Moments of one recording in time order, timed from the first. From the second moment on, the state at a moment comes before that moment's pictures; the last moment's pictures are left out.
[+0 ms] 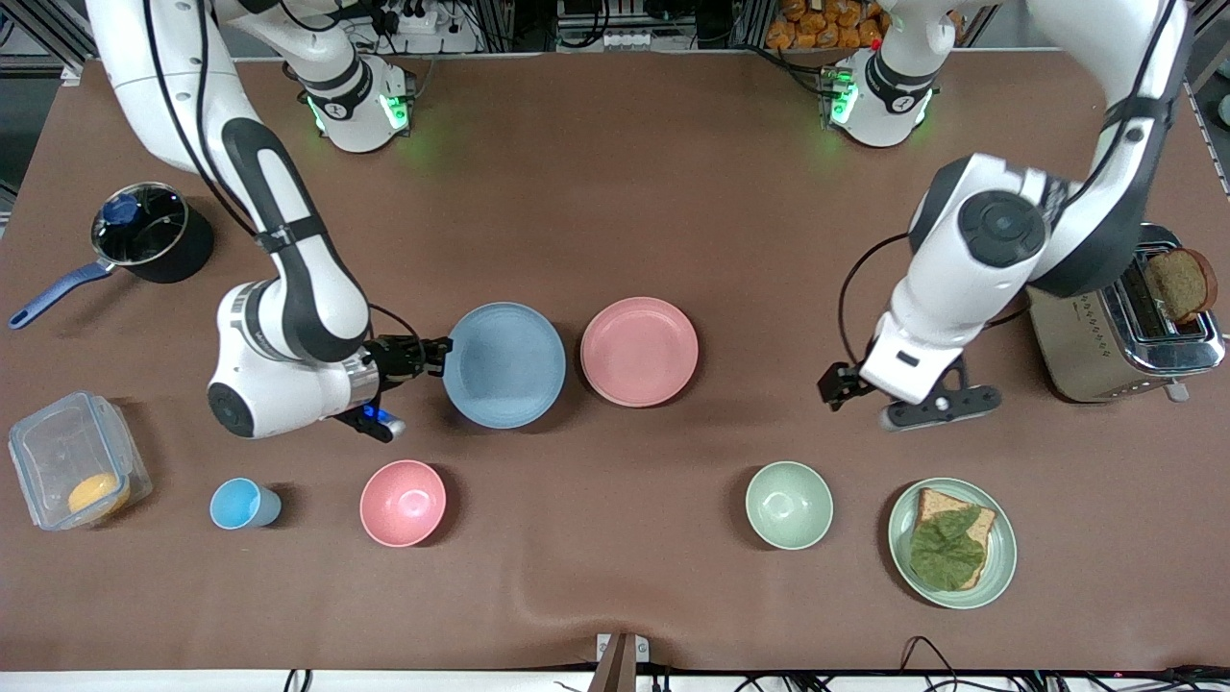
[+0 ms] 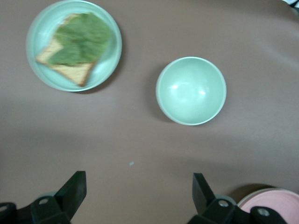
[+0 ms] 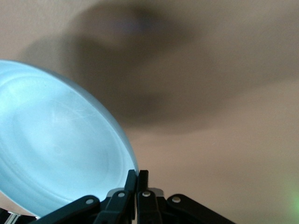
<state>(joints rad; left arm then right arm) 0.12 0.30 -0.51 -1.69 0.28 2.07 -0.66 0.21 0.60 0.03 -1.62 0.54 1.74 0.40</state>
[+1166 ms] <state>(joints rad) 0.14 0.13 -0.30 -1.48 0.13 1.63 -0.26 0.61 0.58 0.03 -1.72 0.62 2.18 0.90</state>
